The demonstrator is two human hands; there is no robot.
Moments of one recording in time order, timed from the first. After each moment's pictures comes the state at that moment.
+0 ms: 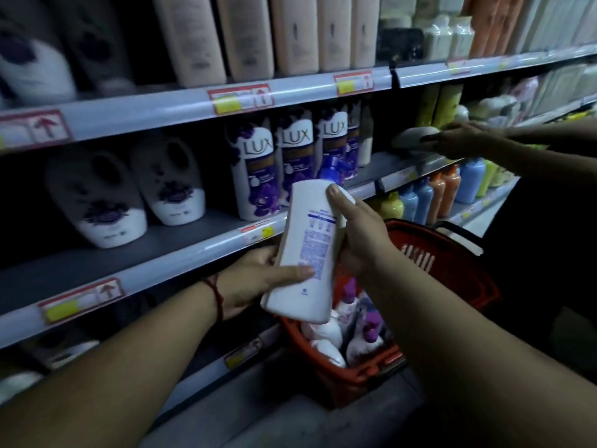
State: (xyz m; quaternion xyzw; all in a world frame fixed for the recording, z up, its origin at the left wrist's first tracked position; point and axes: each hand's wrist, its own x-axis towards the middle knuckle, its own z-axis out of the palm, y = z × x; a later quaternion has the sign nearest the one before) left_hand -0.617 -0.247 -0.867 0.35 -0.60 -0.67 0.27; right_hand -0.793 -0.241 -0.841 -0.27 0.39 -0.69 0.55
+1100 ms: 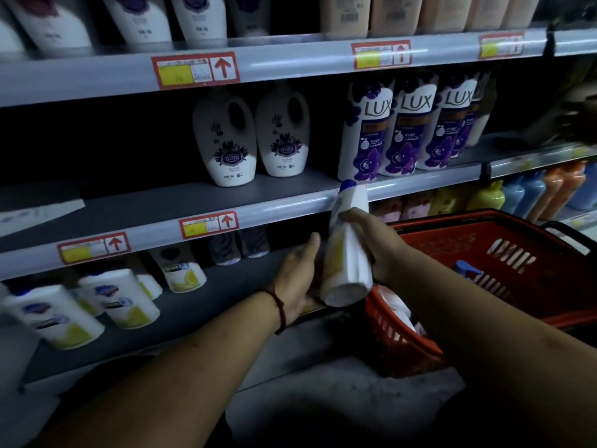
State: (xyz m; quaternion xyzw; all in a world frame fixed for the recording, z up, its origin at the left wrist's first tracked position) left_hand -0.533 -0.192 -0.914 0.51 -0.37 -0.66 0.40; right_hand -0.671 -0.234 -0.882 -0.30 0.56 -0.45 0.63
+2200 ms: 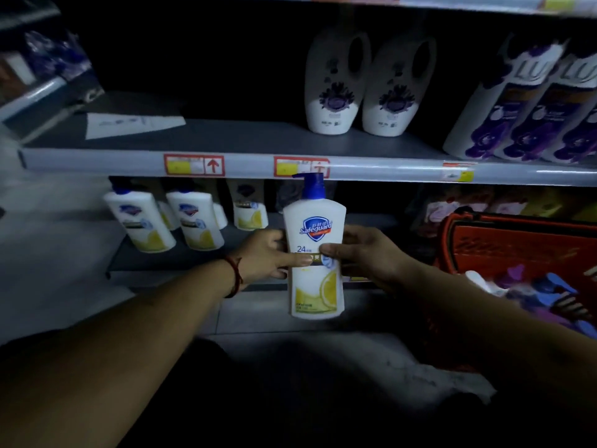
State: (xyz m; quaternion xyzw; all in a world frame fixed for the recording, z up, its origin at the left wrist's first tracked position) left_hand -0.351 -0.139 -0.959 0.62 -0.45 -0.53 0.36; right_hand -0.553 -0.199 -0.954 -0.58 0.42 -0.24 0.65
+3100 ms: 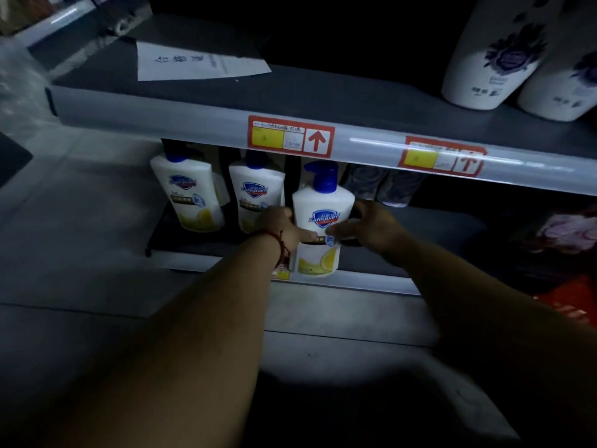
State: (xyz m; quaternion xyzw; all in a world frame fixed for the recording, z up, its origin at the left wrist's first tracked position) left_hand -0.199 -0.211 -1.048 0.74 -0.37 -0.45 0.33; right_hand -0.364 -0.286 -1.033 -0.66 0.49 -0.15 0.55
